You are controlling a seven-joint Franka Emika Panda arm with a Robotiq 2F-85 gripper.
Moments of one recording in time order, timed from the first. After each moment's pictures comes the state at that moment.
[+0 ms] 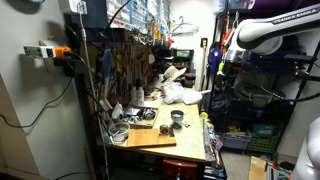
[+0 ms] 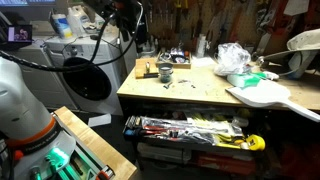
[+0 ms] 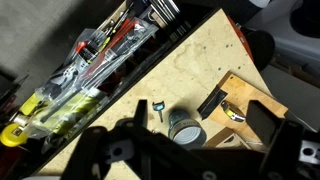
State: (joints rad) arm -0.17 -0.69 -0.32 -2.50 0.01 1.94 -0.20
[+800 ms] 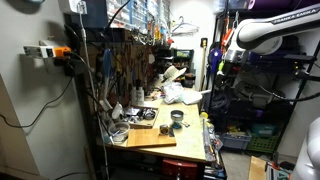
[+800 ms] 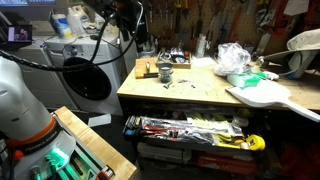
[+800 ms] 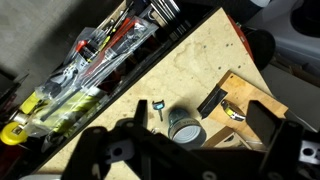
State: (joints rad) arm -0.17 -0.69 -0.31 -2.50 0.01 1.95 -0.20
